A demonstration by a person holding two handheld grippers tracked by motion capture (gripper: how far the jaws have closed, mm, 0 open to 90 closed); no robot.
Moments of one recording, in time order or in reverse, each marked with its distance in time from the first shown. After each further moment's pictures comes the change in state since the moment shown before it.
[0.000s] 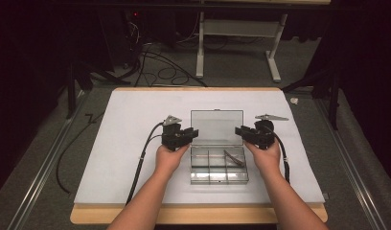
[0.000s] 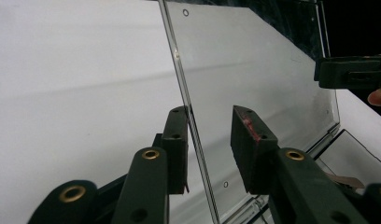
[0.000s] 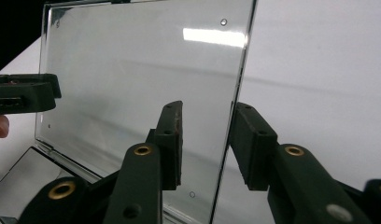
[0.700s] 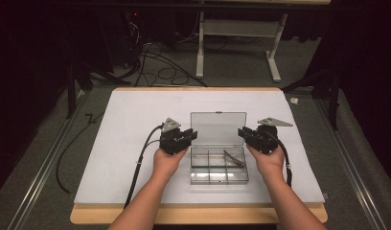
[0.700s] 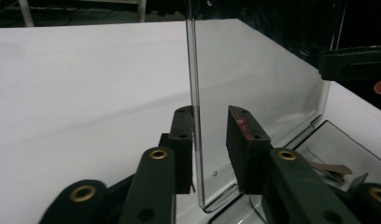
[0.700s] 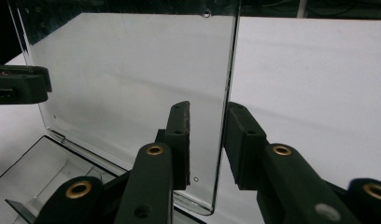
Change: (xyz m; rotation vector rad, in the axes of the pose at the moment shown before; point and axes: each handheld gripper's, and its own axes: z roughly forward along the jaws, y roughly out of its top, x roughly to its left) left arm -0.014 -0.006 -0.018 -0.053 -0.001 0.093; right arm 0.013 -0.008 -0.022 -0.069 -0.025 -0.089
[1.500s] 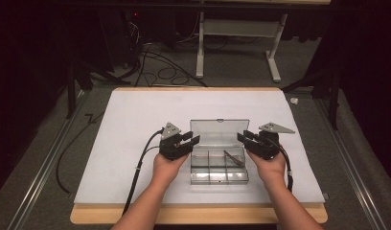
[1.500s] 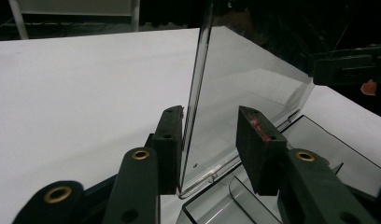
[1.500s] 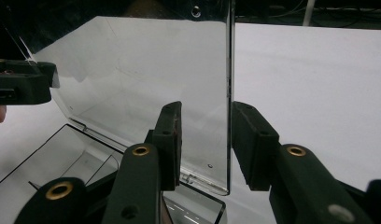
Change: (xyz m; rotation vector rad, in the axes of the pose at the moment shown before) left arm -0.013 -0.007 -0.012 -0.042 -0.014 0.027; right arm 0.010 -0.011 -0.013 -0.034 0.021 -0.032
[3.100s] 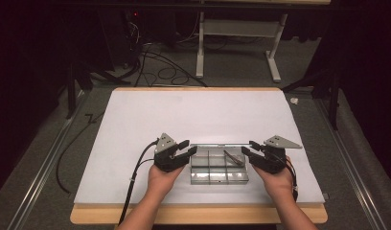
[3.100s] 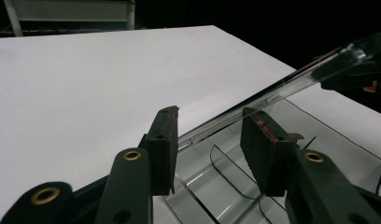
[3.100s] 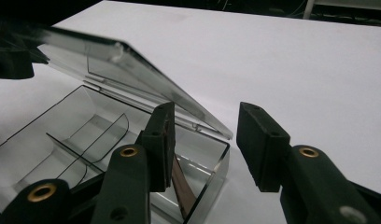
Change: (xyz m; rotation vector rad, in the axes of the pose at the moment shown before) left arm -0.013 -0.021 -0.029 -0.022 -0.016 0.022; right arm 0.010 -0.027 -0.032 0.005 -0.015 -0.067
